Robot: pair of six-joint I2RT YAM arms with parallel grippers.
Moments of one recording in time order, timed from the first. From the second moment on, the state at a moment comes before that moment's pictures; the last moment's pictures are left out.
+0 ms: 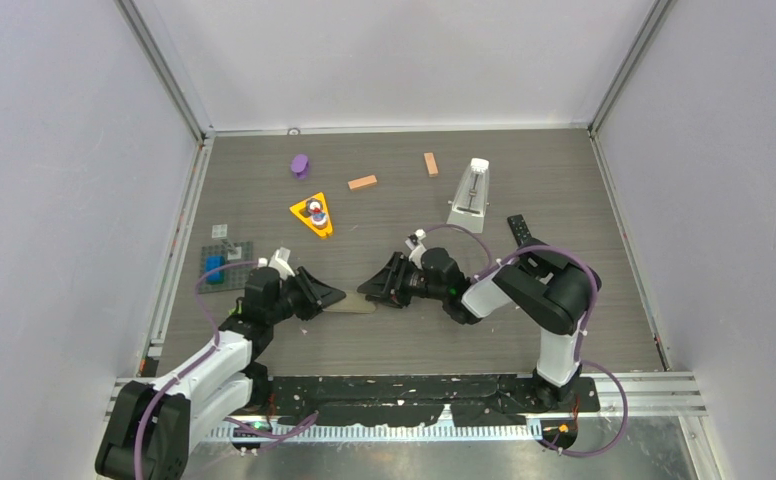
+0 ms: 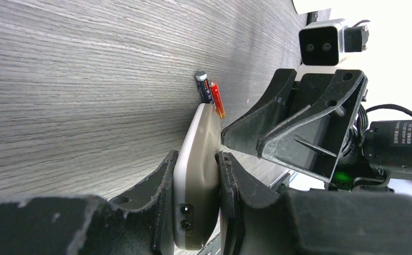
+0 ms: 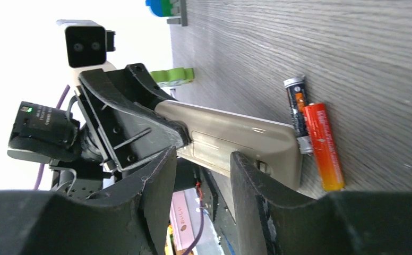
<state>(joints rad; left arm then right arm) -0.30 0.93 0.14 0.21 0.40 -1.00 0.83 1.88 0.58 0.97 -0.39 1.32</state>
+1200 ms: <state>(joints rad) -0.31 0.98 0.26 0.08 0.44 -0.81 0.84 1.76 0.62 0.68 -0.34 1.07</state>
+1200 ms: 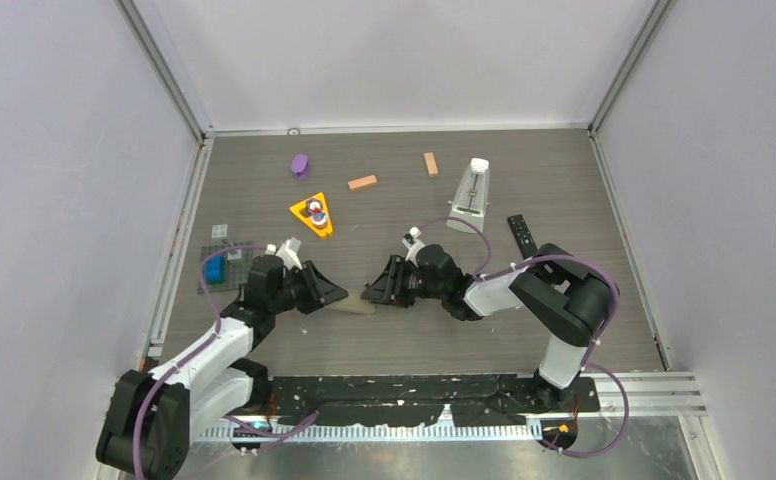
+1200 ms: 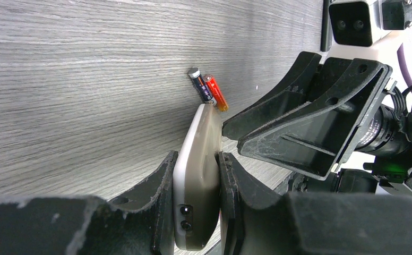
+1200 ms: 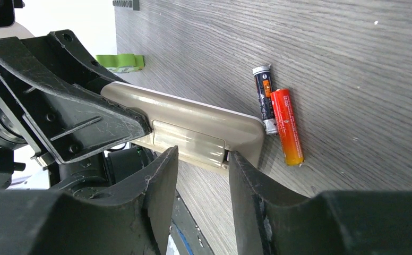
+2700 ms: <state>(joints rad) -0.33 0.94 0.29 0.01 0.29 -0.82 0.80 1.79 0.54 1.01 -0.37 1.30</state>
